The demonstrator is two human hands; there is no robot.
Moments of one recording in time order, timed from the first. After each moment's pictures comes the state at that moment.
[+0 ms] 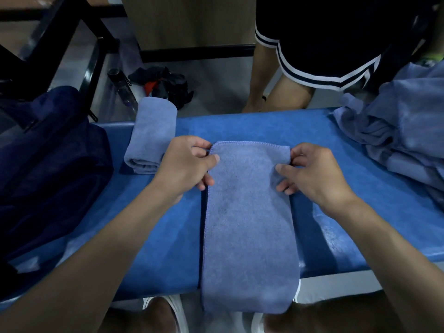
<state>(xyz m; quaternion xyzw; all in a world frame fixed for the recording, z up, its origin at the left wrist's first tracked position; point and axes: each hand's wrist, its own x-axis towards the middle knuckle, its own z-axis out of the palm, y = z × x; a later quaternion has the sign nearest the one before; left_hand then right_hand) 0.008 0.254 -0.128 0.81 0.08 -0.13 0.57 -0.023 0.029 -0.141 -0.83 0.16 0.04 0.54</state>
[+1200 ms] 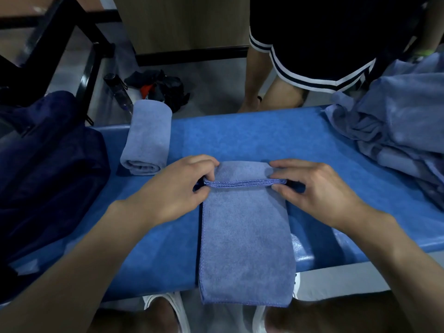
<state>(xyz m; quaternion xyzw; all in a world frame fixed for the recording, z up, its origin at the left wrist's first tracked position) -0.010 0.284 -0.142 0.92 -0.28 -0.11 0.26 -0.052 -0.003 -0.150 -0.95 -0.17 -0.02 0.25</state>
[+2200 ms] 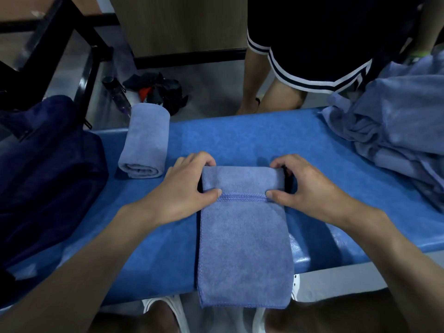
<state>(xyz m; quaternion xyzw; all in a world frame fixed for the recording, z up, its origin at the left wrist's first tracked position) -0.013 0.270 -0.139 0.93 -0.18 -0.15 0.30 -0.044 0.004 -0.151 -0.94 -0.06 0.07 0.34</state>
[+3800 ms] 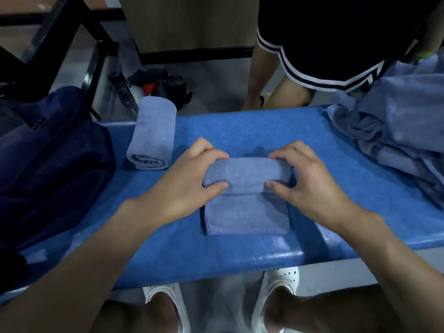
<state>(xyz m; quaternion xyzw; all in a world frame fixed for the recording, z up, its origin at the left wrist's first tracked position) -0.021 0.276 -0.136 0.91 -0.24 -0.08 0.33 -0.055 0.023 -0.141 -0.93 -0.11 -0.05 0.33</state>
